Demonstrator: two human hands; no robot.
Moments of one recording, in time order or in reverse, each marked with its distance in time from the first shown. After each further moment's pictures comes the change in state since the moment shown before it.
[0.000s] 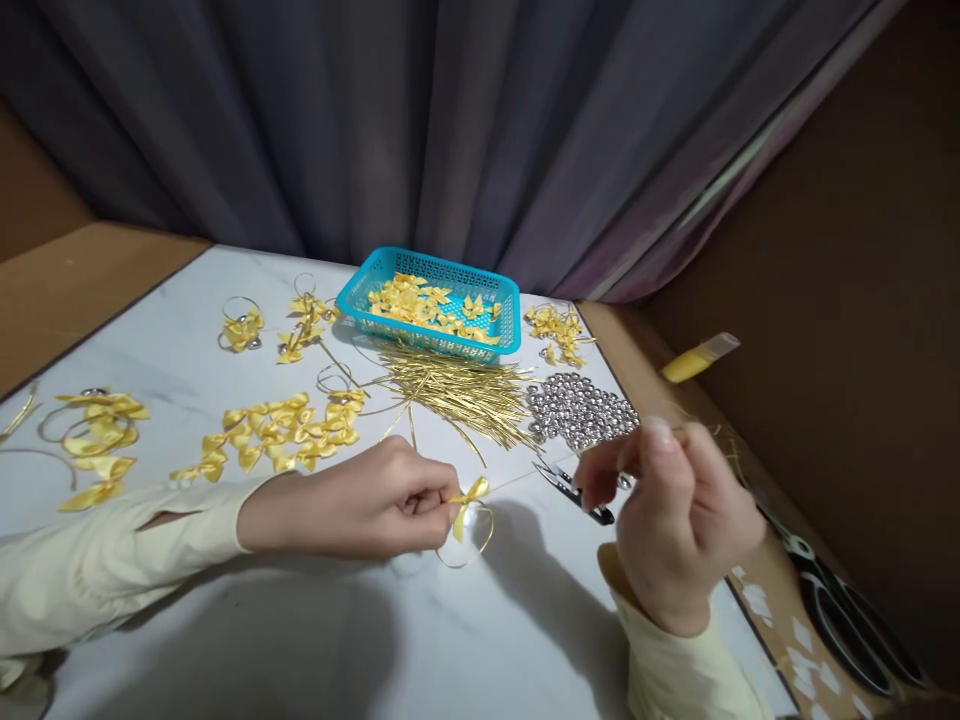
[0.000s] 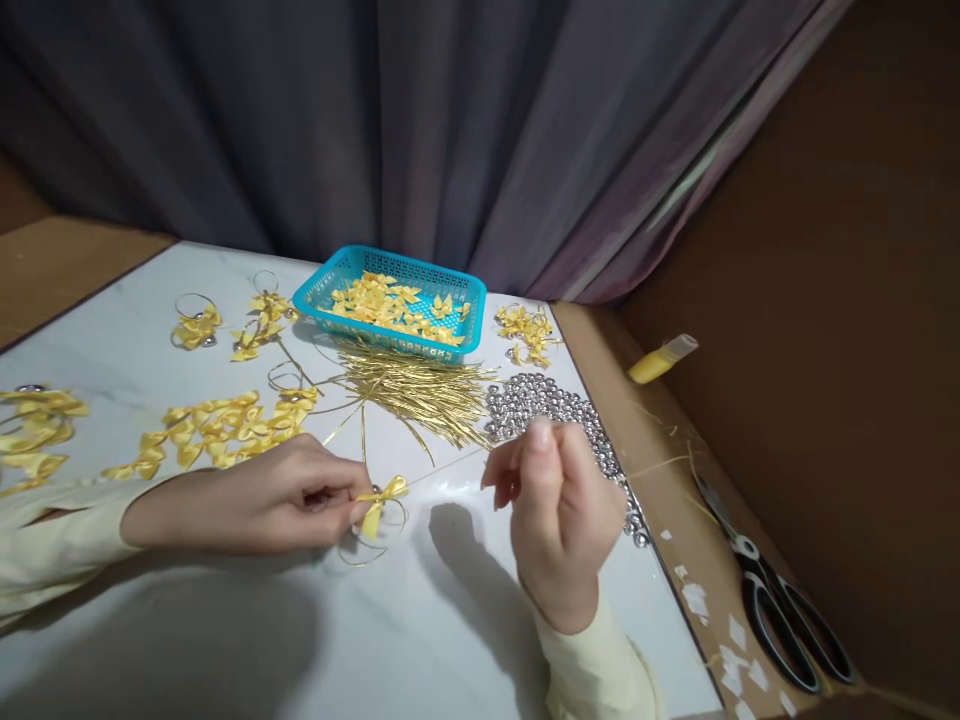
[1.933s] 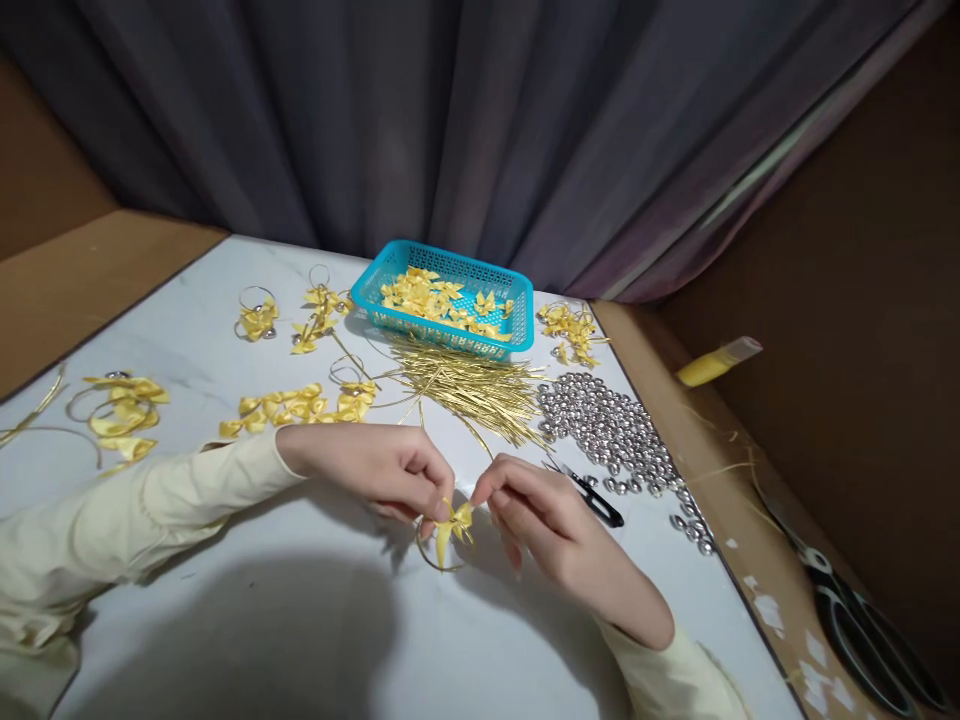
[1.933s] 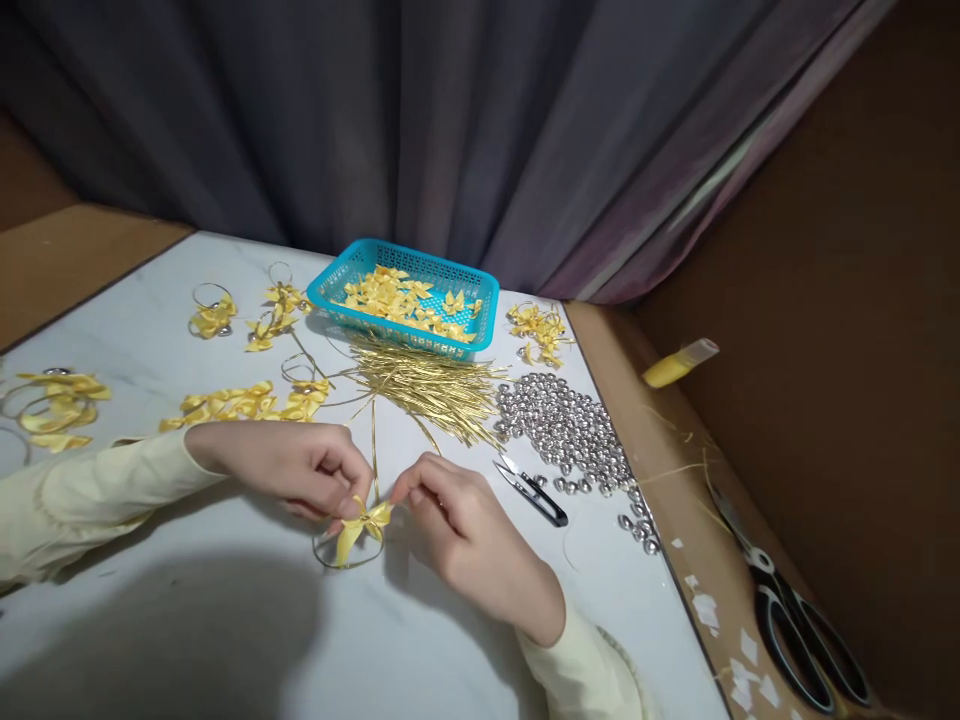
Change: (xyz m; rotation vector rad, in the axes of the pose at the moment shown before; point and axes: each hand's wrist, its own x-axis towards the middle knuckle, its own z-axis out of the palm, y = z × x) left_hand 0.006 -0.032 -0.017 -0.636 -0.498 -0.286; right_hand -0.011 0.002 0.016 0.135 -1.028 0.281
